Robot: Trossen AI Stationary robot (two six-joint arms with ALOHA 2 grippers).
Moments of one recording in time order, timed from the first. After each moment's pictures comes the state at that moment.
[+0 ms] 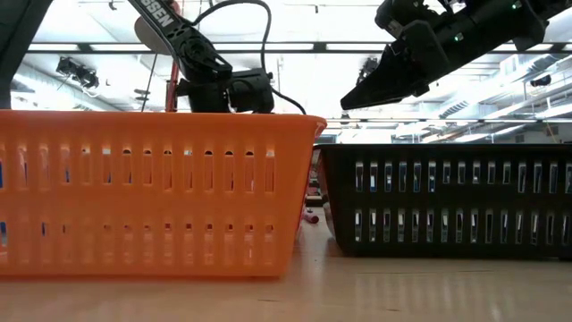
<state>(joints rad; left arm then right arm) 0.28 1.81 1.05 -0.50 -0.10 -0.18 0.25 1.39 0.62 0.29 0.50 0.02</state>
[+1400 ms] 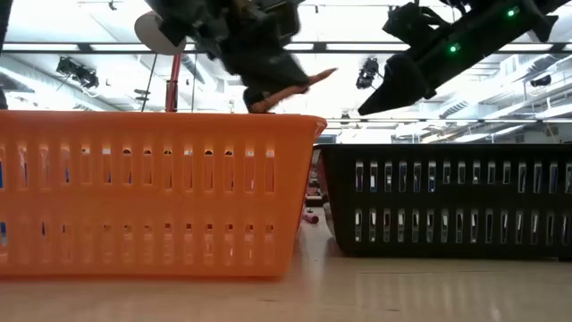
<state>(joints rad) -0.06 1.66 1.05 0.00 0.30 -0.26 0.23 1.30 0.62 0.07 0.84 0.12</state>
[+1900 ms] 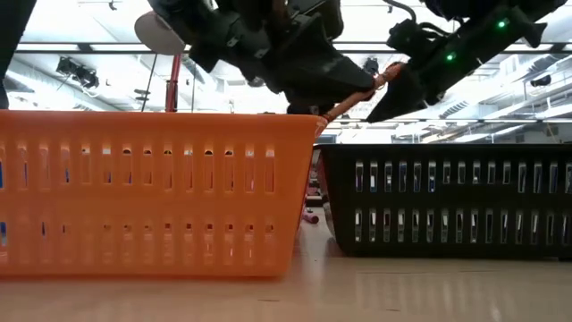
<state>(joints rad) -0.13 1.88 1.14 0.23 0.37 -0.22 0.13 1.23 0.60 -0.01 0.77 0.21</state>
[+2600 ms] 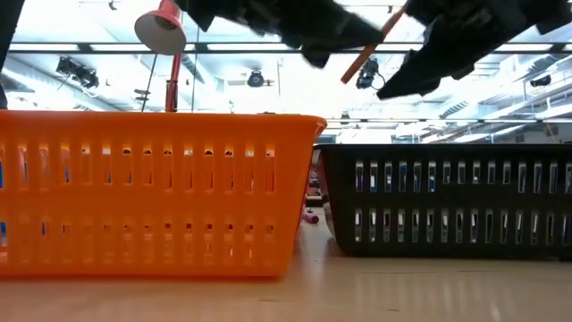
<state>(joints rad) -0.14 1.78 1.20 0.21 0.12 0.22 0.30 1.19 0.60 0.05 0.31 0.11</state>
